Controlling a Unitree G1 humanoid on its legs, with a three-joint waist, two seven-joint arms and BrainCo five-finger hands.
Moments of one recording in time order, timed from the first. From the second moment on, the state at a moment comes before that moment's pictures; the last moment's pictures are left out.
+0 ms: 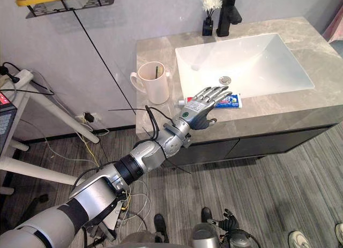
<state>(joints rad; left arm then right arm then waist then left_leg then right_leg) -0.84 0.01 -0.76 0.50 0.66 -0.10 0.33 0.04 -0.18 0.01 1.08 0.04 -0.11 -0.04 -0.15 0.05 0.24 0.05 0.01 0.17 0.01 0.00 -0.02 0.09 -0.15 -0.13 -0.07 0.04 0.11</state>
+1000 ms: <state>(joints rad) -0.71 0.21 -0.61 0.33 0.57 -0.05 0.38 0.12 -0.18 -0.01 1.11 0.15 -0.12 -0.02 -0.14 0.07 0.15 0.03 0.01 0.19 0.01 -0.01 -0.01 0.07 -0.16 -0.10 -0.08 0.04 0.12</state>
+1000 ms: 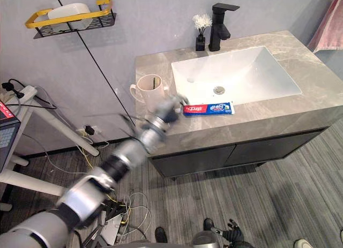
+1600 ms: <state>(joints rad) -0.77 0.05 -0.65 0.47 0.62 -0.07 0.37 0.15 -0.17 -0.04 1.11 0.15 -0.13 -0.02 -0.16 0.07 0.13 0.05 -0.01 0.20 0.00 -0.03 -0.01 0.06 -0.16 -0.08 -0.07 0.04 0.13</state>
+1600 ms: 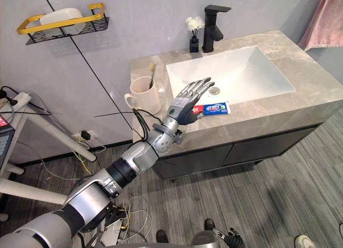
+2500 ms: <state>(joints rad) -0.77 0.03 -0.68 0.67 0.62 -0.06 0.34 0.13 -0.16 0.01 1.09 0.15 -0.11 -0.02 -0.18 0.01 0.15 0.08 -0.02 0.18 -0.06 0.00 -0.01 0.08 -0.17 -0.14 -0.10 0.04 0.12</state>
